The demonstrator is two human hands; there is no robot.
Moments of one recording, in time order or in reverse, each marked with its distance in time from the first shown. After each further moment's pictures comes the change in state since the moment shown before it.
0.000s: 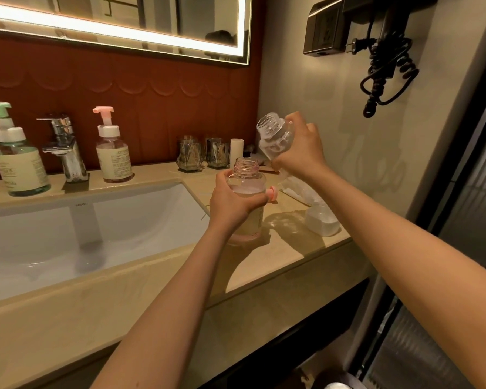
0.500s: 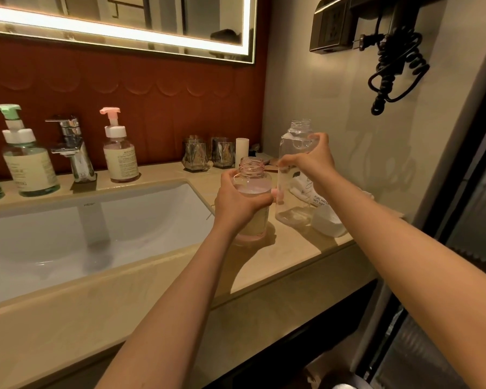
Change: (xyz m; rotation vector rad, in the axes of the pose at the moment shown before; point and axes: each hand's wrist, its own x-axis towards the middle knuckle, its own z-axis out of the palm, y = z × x) left_hand 0.000 0.001 0.000 0.000 0.005 -0.004; right_hand 0.006 0.027 0.010 0.401 -0.011 0.384
